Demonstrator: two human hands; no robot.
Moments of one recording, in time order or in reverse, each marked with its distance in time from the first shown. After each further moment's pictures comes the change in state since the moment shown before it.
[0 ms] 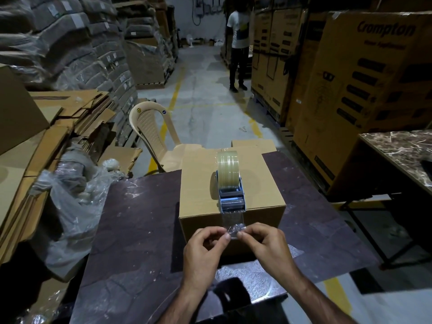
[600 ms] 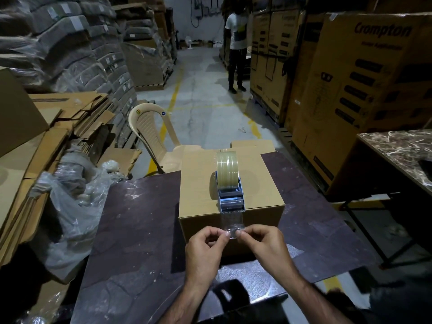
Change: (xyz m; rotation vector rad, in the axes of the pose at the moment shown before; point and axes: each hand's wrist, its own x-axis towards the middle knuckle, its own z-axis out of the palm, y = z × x) left_hand 0.003 0.003 0.006 -0.006 0.006 -0.061; right_hand -0.001 -0.009 0.004 0.128 0.029 0.137
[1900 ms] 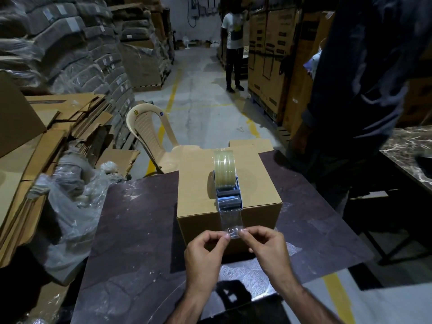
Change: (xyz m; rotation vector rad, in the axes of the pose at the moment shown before) left_hand -0.016 0.006 0.001 -0.029 0.039 0.036; right_hand -0.012 0.008 0.004 0.274 0.121 0.061
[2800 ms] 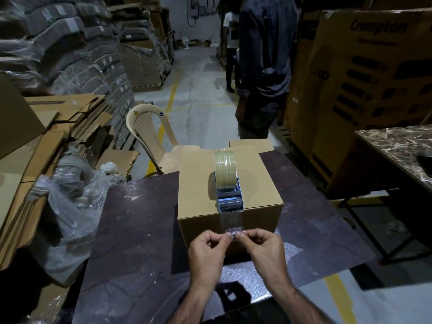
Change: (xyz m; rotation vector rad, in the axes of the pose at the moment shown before) left_hand 0.011 -0.009 0.010 -0.031 0.030 -0.153; right_hand 0.001 0.006 0.012 -0.079 0.079 0.038
